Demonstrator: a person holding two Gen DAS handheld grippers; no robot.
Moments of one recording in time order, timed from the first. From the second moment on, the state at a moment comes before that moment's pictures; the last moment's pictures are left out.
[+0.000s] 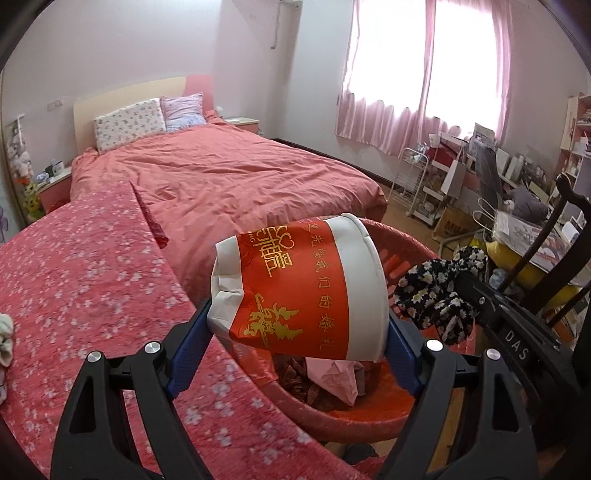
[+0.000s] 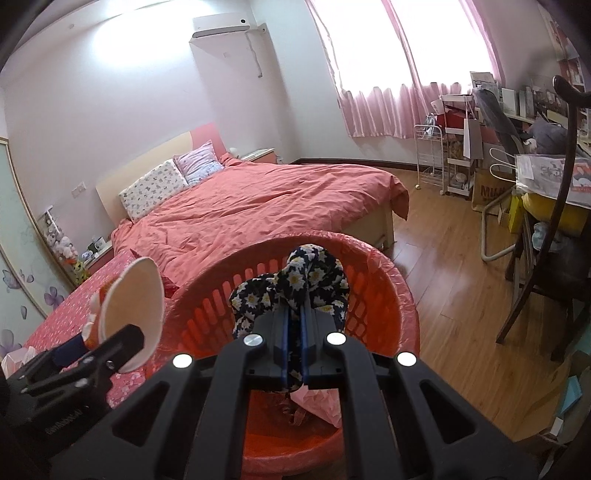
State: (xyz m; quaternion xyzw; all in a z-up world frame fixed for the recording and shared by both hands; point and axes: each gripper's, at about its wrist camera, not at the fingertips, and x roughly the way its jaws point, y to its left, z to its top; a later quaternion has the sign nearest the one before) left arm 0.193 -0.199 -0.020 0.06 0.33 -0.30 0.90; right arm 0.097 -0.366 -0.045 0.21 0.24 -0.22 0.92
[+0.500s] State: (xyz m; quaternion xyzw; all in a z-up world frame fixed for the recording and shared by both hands) left arm 0.202 -0.214 -0.030 0.06 0.35 -0.32 0.88; right arm 0.099 -0.385 -0.049 0.24 0.24 -0.20 0.92
